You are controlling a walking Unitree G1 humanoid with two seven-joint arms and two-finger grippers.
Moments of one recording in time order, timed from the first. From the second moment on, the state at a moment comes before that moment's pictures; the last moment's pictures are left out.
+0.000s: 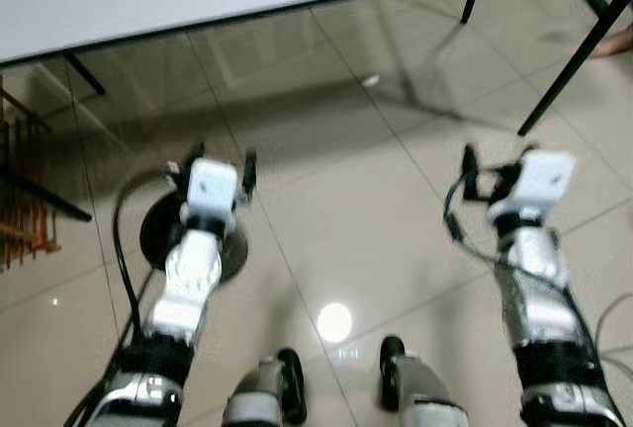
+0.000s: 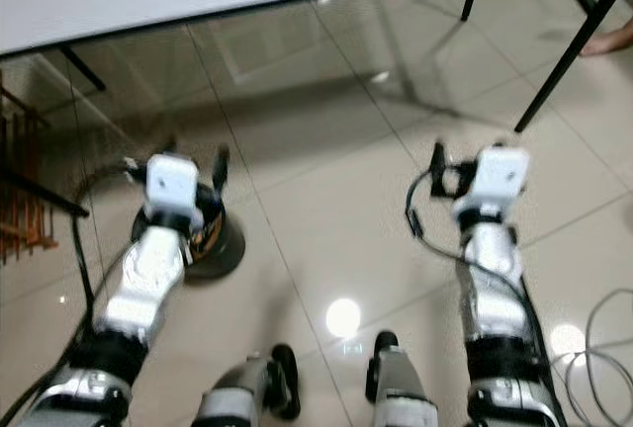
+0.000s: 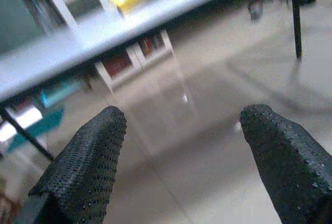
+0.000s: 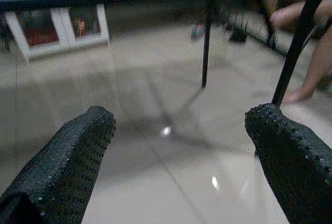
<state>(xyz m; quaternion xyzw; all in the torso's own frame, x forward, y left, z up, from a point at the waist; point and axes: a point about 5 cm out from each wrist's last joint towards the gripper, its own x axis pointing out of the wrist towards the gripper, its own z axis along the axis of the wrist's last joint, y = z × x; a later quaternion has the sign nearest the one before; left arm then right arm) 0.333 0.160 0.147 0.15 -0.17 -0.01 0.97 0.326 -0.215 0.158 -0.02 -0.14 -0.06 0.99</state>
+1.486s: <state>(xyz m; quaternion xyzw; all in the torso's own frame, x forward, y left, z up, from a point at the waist) 0.320 0.149 0.208 0.13 -0.24 0.01 0.96 0.318 -0.194 0.216 0.00 -0.19 -0.04 0.98</state>
